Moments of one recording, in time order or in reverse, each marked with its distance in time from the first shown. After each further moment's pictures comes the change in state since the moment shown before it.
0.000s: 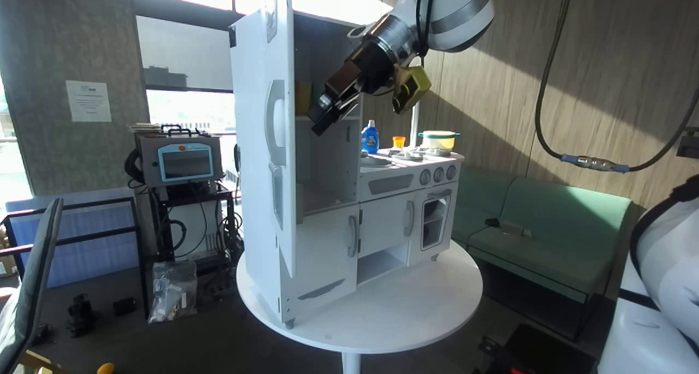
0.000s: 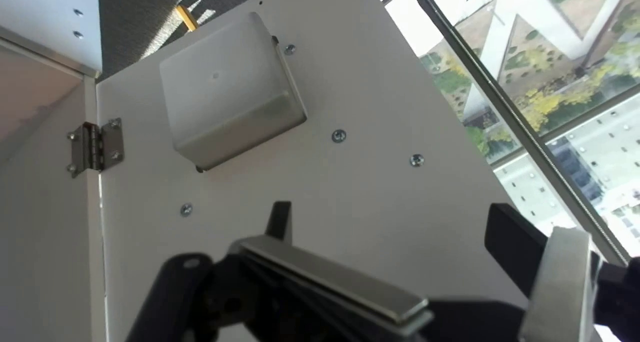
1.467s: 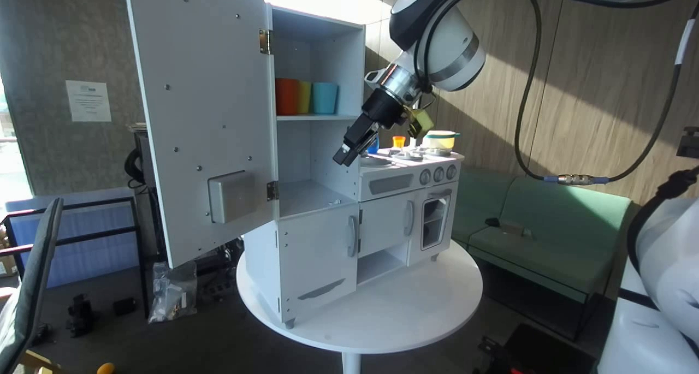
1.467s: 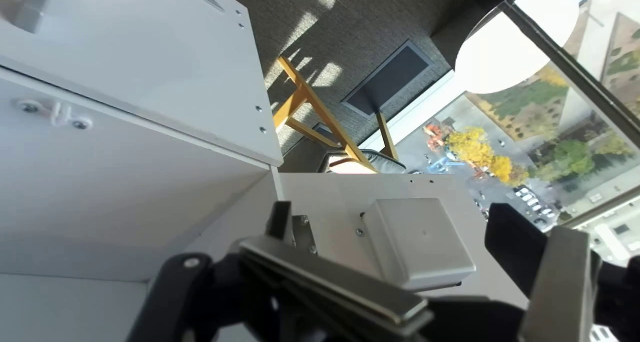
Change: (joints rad) arm -0.011 0.095 -0.114 -0.067 -0.155 0.178 -0.002
